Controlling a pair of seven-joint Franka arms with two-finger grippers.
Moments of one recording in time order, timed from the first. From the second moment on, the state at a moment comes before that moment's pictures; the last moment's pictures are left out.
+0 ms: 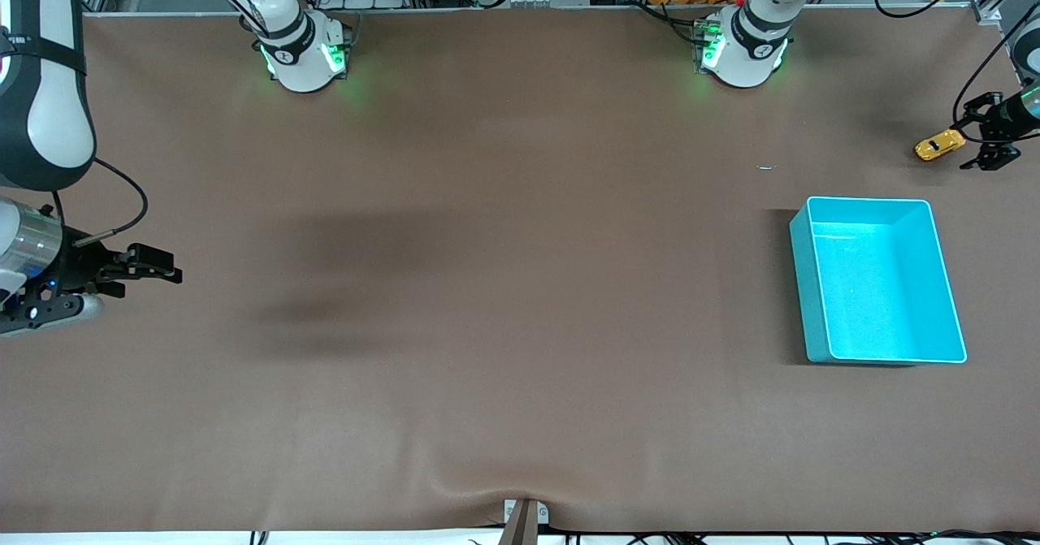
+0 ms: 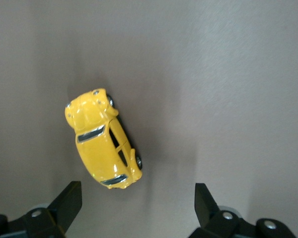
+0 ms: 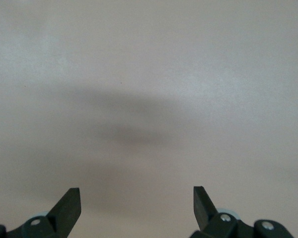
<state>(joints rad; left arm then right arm) 1.05 0.22 -0.10 -2.37 0.05 2.49 -0.68 -0.03 0.29 -0.07 -1.56 0.14 1.81 -0.32</state>
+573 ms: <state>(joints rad) 1.07 0.22 -0.10 -2.40 0.05 2.56 -0.68 -0.03 0.29 -0.07 -1.56 0.14 1.81 -0.32</state>
